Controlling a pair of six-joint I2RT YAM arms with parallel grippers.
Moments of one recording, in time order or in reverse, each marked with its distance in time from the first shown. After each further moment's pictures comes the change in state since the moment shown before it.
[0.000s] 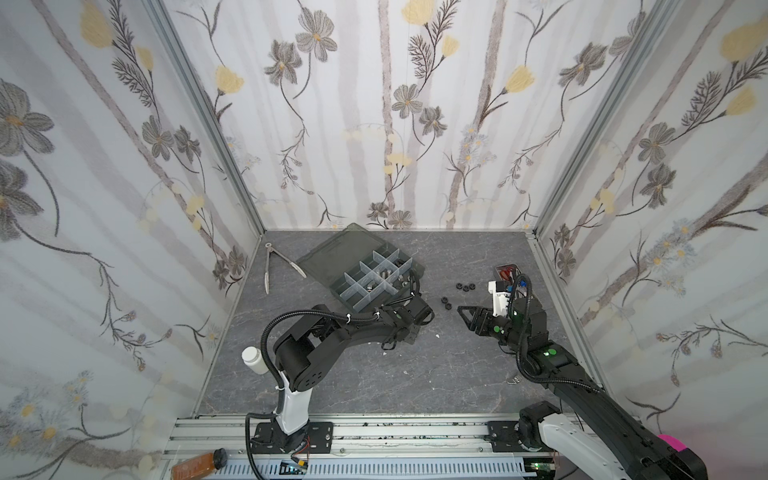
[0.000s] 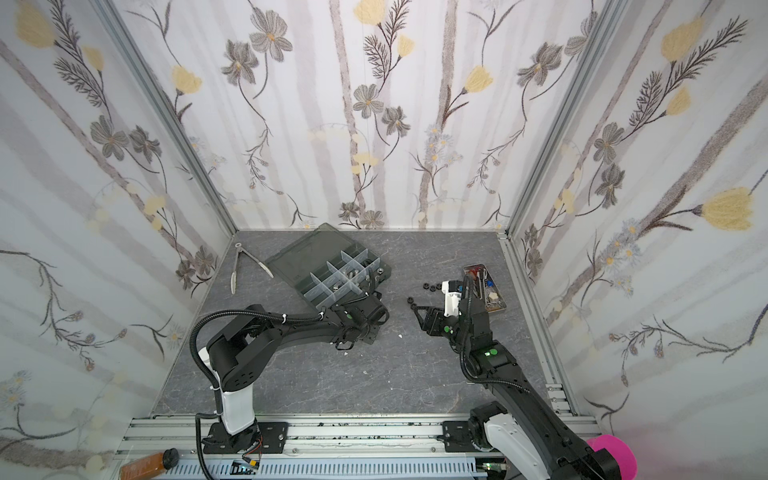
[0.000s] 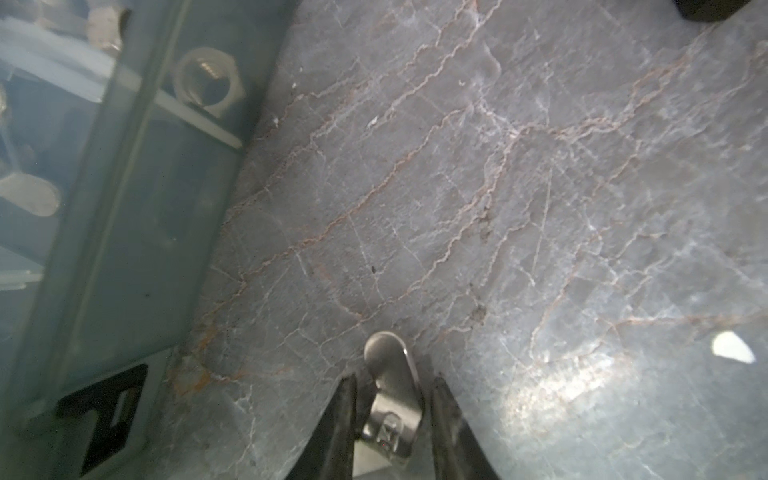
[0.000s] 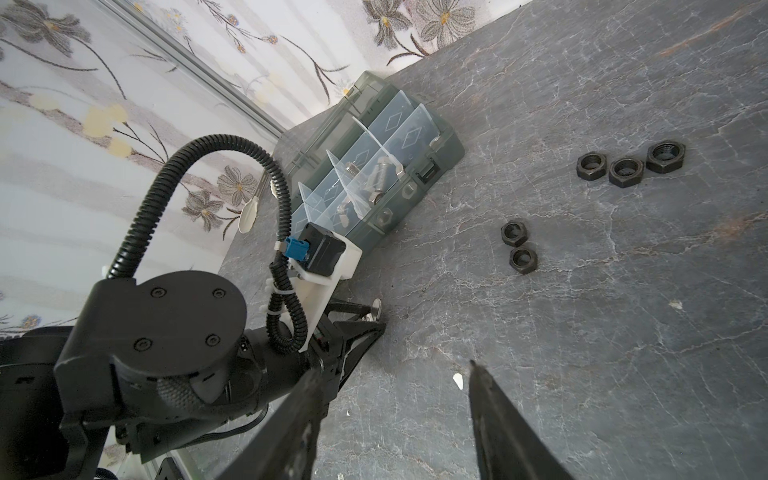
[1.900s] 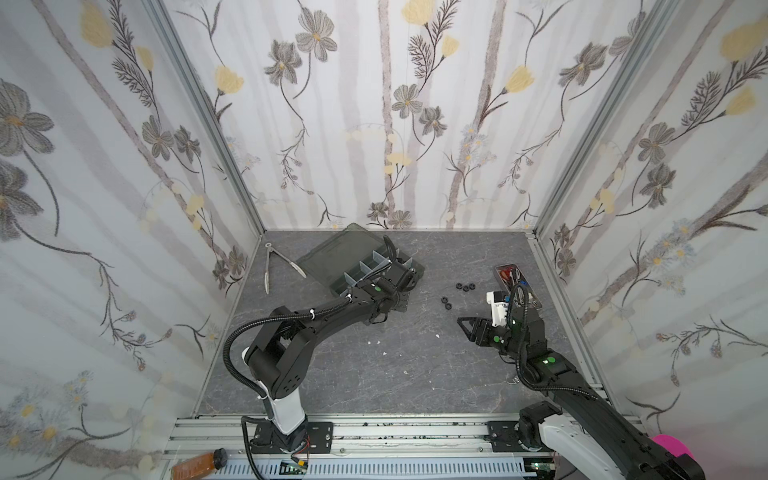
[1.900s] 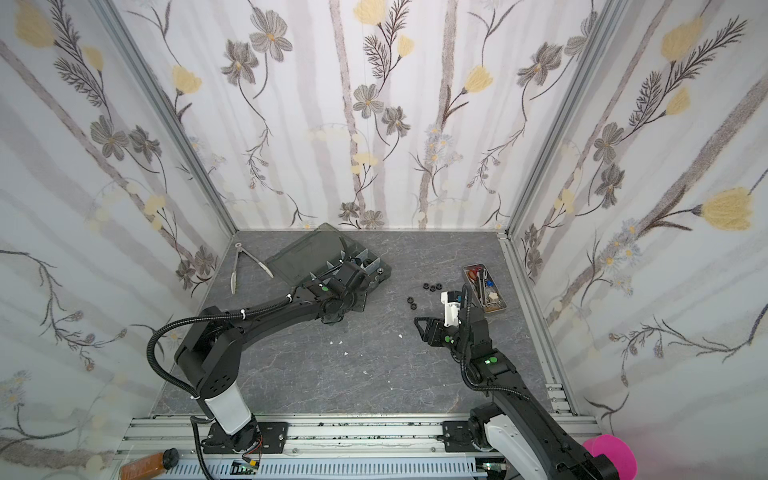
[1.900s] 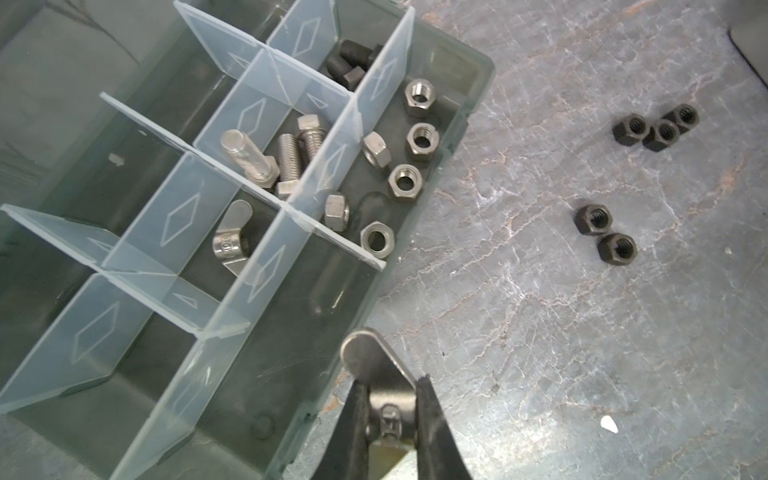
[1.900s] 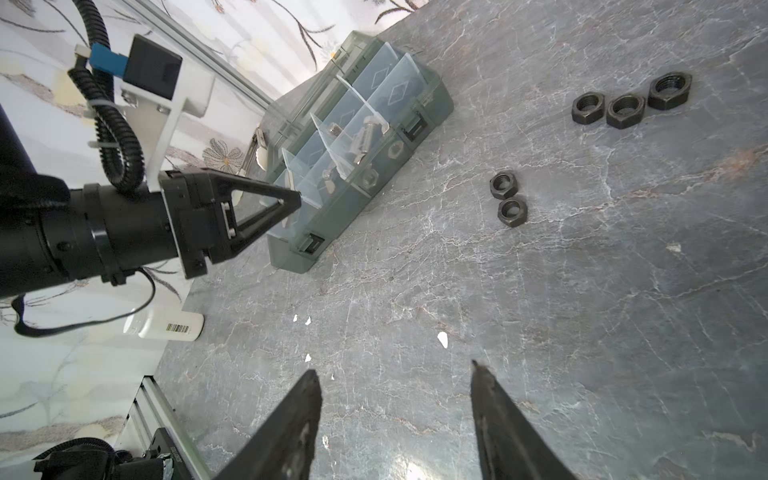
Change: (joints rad) left arm 0.198 -0.151 0.133 -0.099 0.072 -0.044; right arm -0.002 -0.037 -0.093 -0.007 -0.027 -0.017
